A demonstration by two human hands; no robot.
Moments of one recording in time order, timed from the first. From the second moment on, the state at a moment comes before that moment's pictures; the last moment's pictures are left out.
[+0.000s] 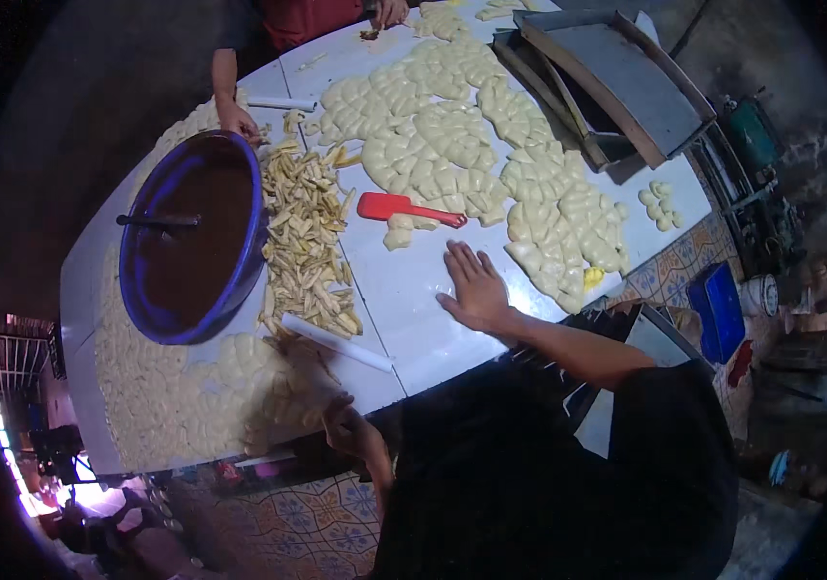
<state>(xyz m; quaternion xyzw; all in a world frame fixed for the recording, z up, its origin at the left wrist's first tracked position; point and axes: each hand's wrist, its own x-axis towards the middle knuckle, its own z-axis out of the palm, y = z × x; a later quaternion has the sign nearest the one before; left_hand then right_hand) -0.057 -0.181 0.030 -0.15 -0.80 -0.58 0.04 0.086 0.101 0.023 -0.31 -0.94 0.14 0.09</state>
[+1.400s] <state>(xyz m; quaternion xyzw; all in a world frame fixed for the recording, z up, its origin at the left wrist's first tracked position) 0.013 0.006 0.077 -0.23 -0.65 -0.67 -0.28 0.116 0.113 0.109 -0.23 -0.76 0.57 0.23</state>
